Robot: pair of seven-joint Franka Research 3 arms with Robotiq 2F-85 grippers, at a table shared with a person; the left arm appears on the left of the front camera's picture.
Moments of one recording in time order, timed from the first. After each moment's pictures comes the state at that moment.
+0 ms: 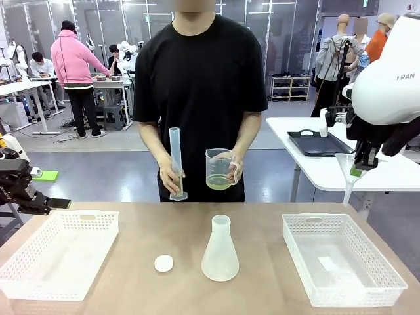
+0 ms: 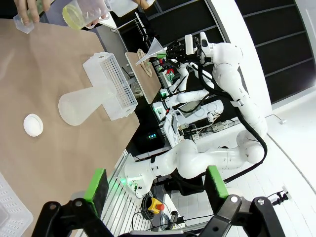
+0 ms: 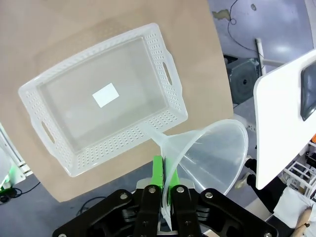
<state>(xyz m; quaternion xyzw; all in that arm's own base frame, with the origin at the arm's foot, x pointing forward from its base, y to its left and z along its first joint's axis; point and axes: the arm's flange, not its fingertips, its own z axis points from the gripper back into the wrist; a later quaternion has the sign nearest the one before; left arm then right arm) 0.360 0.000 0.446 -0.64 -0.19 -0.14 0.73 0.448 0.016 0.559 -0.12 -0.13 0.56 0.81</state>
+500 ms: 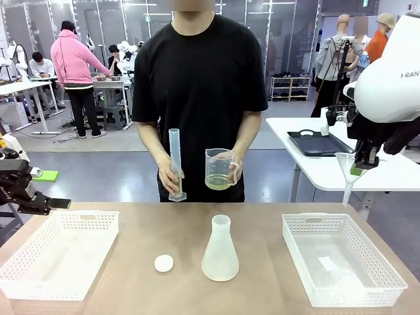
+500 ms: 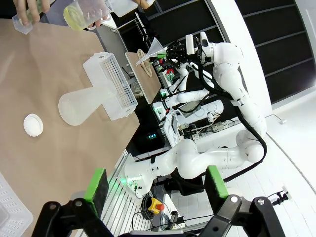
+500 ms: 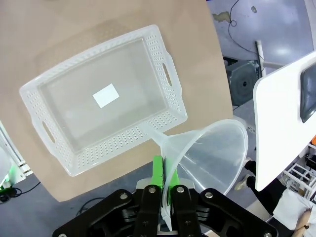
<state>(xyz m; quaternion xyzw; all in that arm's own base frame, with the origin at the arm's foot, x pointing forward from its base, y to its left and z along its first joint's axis) 0.360 0.000 0.446 -0.64 -0.19 -0.14 0.73 0.448 0.014 0.561 -0.12 -0.13 0.56 0.81</state>
